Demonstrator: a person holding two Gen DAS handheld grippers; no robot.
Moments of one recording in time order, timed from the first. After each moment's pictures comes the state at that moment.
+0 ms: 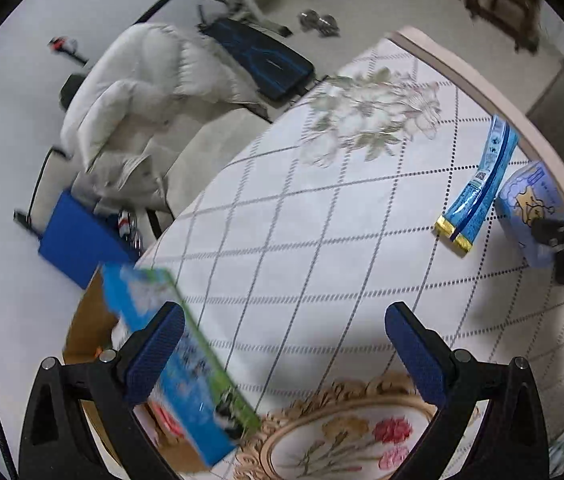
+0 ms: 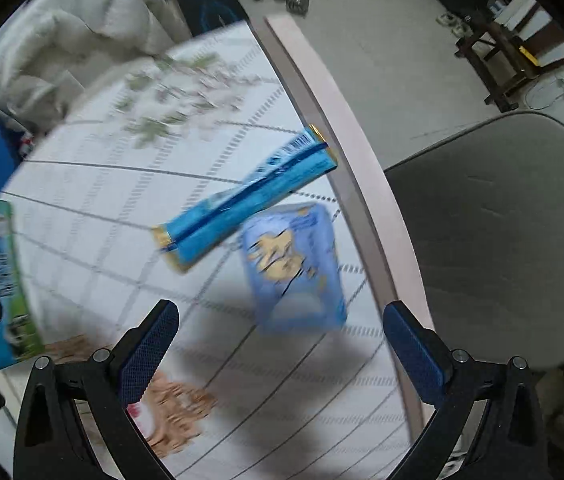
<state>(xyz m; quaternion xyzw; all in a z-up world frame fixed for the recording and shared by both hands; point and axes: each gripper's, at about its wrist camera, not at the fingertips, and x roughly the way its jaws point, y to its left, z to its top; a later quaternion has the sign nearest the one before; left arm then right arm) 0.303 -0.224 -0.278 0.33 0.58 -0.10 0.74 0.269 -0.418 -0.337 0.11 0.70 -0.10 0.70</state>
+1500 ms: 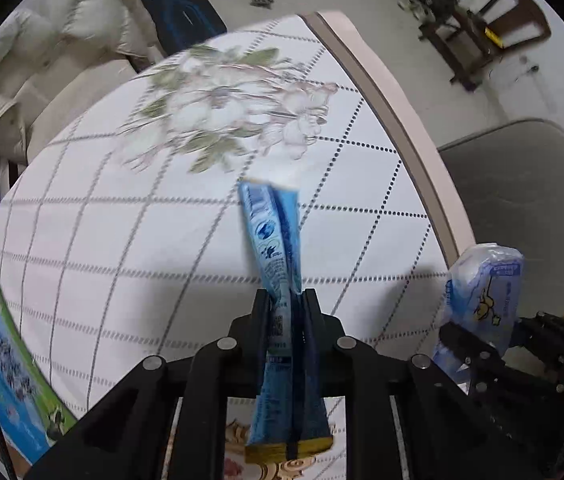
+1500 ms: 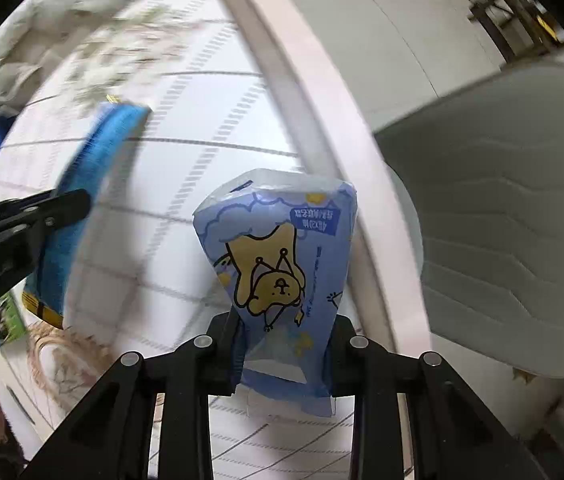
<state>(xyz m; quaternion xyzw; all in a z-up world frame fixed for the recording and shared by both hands) 0.312 -0.258 -0.313 0.09 0.70 -0.22 0.68 0.238 -0.464 -0.349 0.13 0.73 -0.08 0.67</state>
